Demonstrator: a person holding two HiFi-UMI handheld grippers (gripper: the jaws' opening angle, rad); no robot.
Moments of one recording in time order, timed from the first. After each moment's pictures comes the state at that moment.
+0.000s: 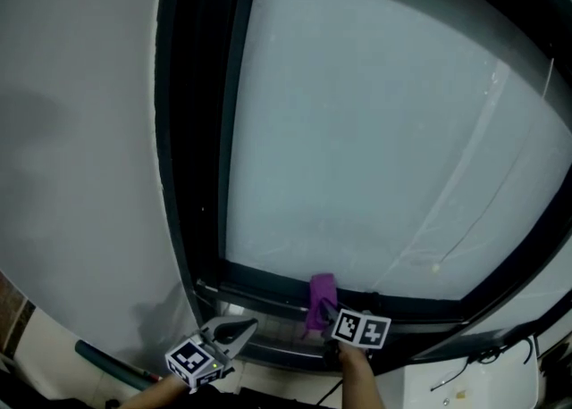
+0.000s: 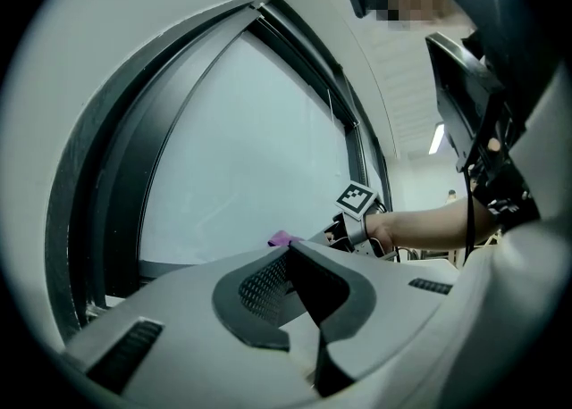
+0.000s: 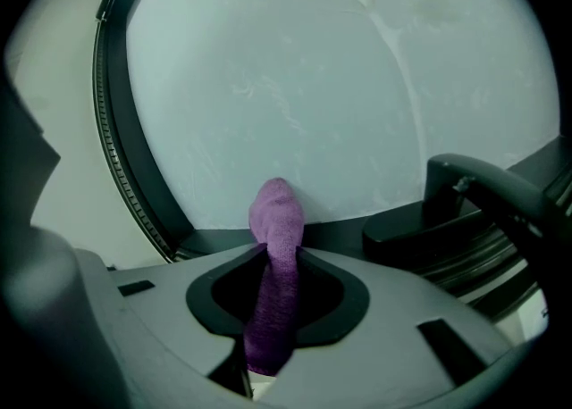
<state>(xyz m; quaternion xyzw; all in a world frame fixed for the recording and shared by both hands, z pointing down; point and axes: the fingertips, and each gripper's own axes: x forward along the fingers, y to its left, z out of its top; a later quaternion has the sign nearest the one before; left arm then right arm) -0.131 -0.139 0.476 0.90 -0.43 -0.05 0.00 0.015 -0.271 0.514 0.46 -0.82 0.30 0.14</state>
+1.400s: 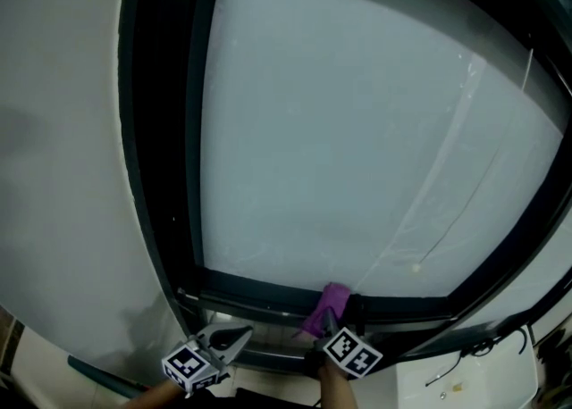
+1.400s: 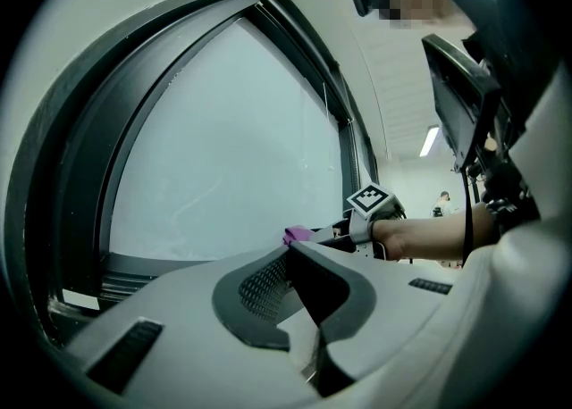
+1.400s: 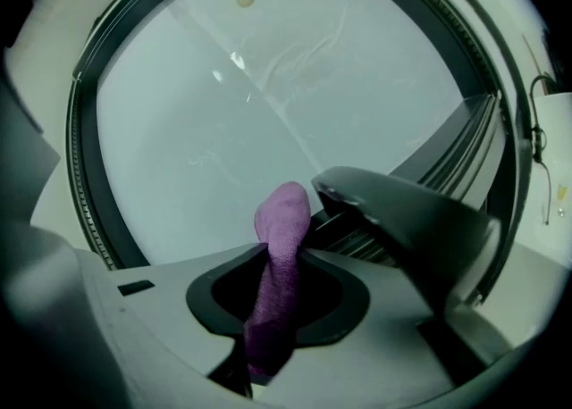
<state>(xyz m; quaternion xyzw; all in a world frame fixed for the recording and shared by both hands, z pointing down) -0.103 -0.152 0.484 0.92 -0.39 -0.04 0.02 0.081 -0.259 0.504 0.58 -0.74 0.33 -0.06</state>
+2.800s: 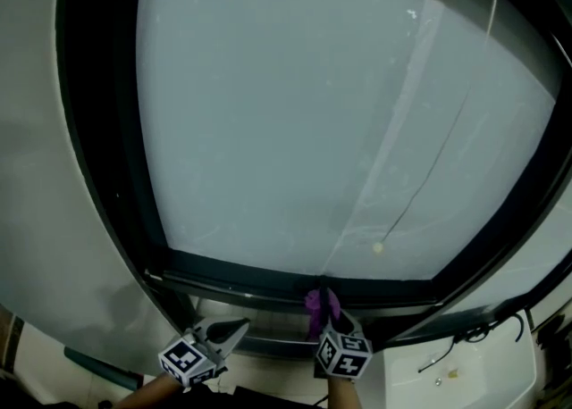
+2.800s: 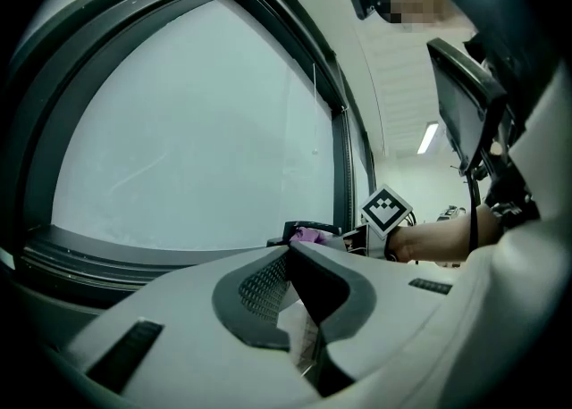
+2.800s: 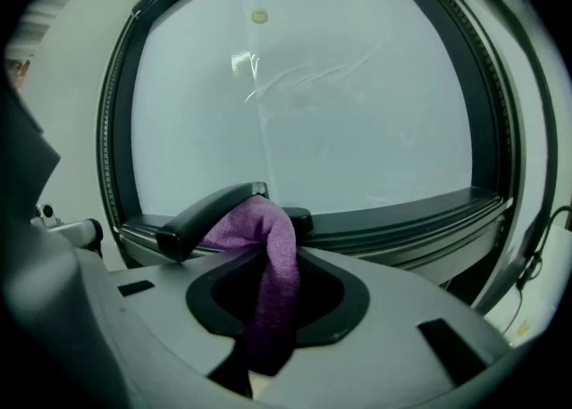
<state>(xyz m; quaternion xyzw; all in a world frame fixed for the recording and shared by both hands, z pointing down) -0.018 -0.157 0.496 0.92 -0.38 -0.02 0.03 0.168 -0.243 0.524 0.60 -0.78 0.17 0.11</state>
